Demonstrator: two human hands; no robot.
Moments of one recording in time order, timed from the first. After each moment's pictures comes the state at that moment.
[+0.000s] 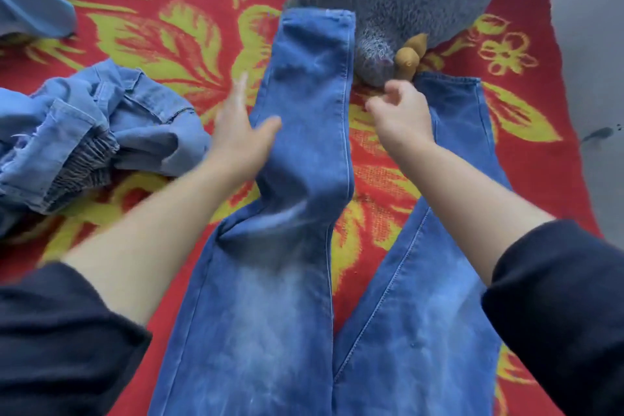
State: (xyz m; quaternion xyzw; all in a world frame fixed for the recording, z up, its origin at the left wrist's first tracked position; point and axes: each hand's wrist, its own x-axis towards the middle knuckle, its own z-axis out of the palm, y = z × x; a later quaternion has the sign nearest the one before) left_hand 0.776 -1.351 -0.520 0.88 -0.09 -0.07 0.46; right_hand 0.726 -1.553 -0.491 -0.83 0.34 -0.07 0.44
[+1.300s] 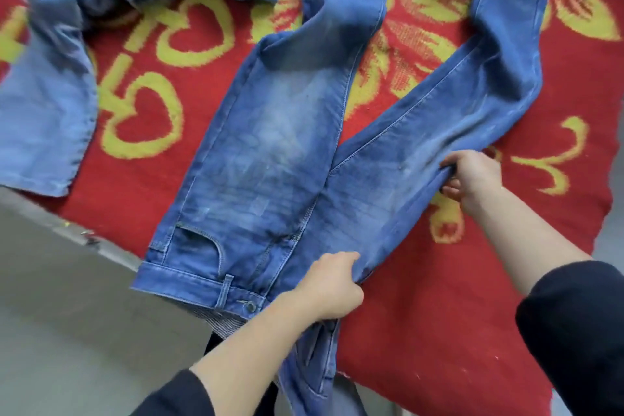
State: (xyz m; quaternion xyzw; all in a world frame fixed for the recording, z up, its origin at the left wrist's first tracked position) left_hand 0.317 -1.345 -0.537 0.83 -0.07 -0.48 0.29; right_hand 0.415 -1.563 -0.533 -0.62 0.54 0.05 0.56
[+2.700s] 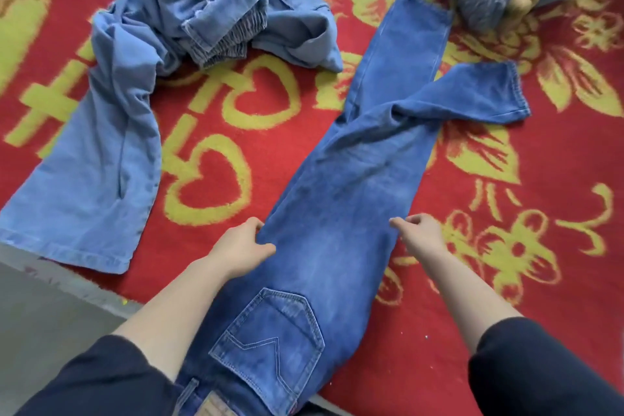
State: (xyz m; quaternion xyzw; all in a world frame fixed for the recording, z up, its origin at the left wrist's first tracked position) left_hand 0.493 -1.087 -0.586 0.87 0.05 -0.41 0.27; right_hand 0.465 -1.386 -0.583 -0.79 0.45 0.19 0.38
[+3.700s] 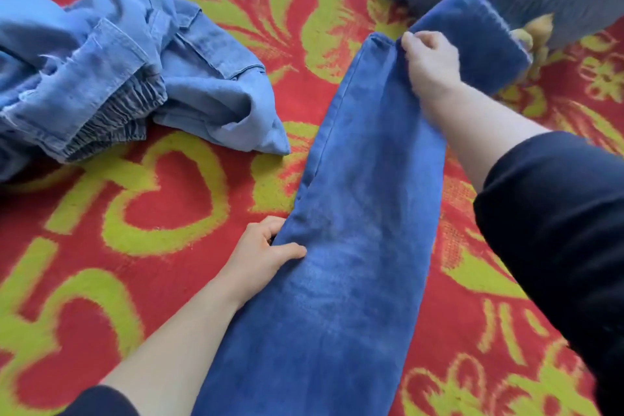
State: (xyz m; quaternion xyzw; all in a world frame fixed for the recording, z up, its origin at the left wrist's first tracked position) left_hand 0.687 -1.245 -0.639 0.73 0.05 -0.36 0.59; right_hand 0.856 -1.503 -0.555 -0.85 0.30 -0.09 0.43
